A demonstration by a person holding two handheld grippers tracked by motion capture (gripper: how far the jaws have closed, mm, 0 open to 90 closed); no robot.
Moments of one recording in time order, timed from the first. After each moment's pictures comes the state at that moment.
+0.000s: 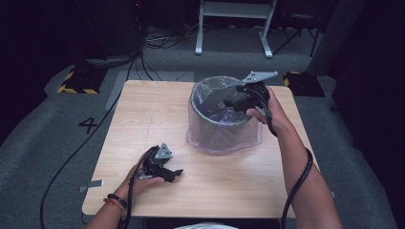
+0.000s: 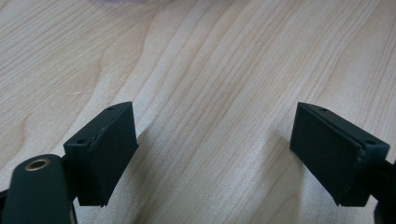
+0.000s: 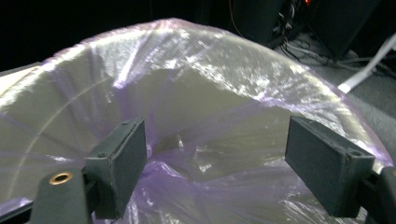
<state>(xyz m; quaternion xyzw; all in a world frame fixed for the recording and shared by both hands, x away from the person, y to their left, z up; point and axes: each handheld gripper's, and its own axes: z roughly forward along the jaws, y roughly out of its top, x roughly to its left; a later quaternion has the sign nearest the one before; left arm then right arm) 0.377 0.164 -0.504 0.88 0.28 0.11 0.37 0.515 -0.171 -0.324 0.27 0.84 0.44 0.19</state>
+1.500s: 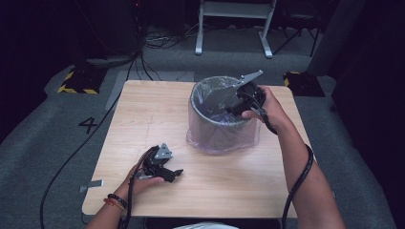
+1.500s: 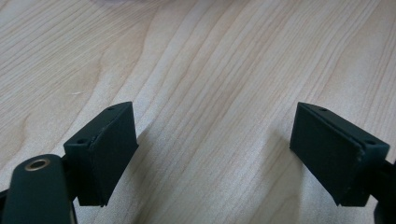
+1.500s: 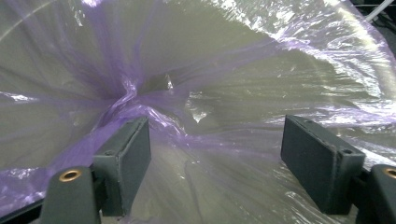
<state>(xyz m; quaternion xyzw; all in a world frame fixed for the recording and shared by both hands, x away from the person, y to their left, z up) 0.377 0.164 -0.504 0.88 0.28 0.11 0.37 0.518 -0.157 -0.329 0.27 0.89 0.31 0.18</state>
